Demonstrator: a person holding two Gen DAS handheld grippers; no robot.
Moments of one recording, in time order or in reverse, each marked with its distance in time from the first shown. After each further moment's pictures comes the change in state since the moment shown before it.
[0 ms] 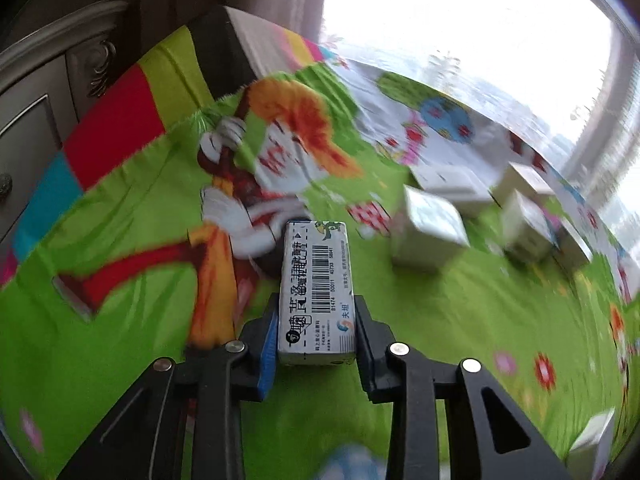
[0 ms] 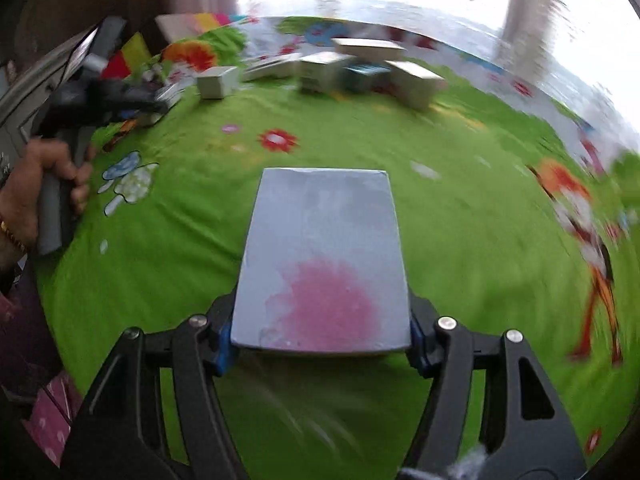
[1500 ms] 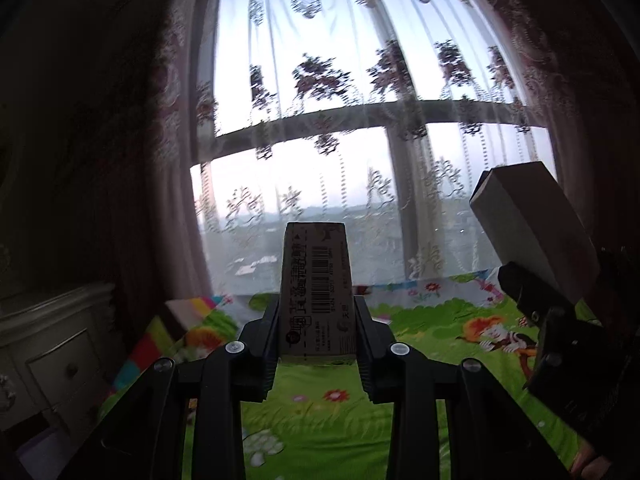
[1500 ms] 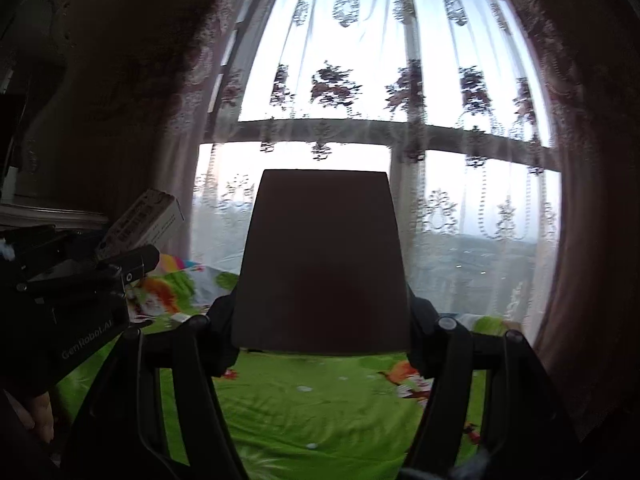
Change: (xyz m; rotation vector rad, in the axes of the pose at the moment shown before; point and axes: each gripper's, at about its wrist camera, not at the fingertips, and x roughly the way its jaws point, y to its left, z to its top) left arm -0.278 -0.126 -0.132 0.400 -0.750 -0.130; right arm -0.202 0.035 -0.025 -0.012 -0.895 -0.296
